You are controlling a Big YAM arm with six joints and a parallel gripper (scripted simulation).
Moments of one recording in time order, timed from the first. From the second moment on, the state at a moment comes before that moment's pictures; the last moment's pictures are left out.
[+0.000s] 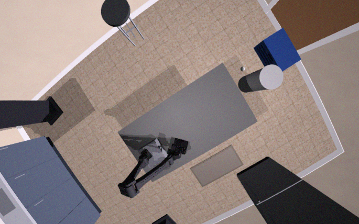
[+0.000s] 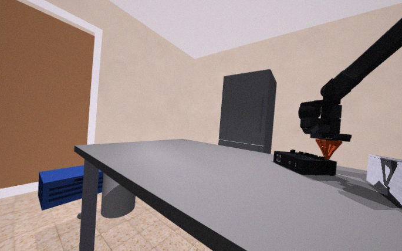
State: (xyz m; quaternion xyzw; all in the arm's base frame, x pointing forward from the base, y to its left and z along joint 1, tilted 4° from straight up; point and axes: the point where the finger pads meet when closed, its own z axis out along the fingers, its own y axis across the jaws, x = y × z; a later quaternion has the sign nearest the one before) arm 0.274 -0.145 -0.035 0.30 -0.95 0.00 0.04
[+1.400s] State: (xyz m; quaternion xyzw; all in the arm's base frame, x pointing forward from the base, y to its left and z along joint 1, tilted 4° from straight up) arm 0.272 -0.148 -0.035 0.30 -0.95 0.00 0.04
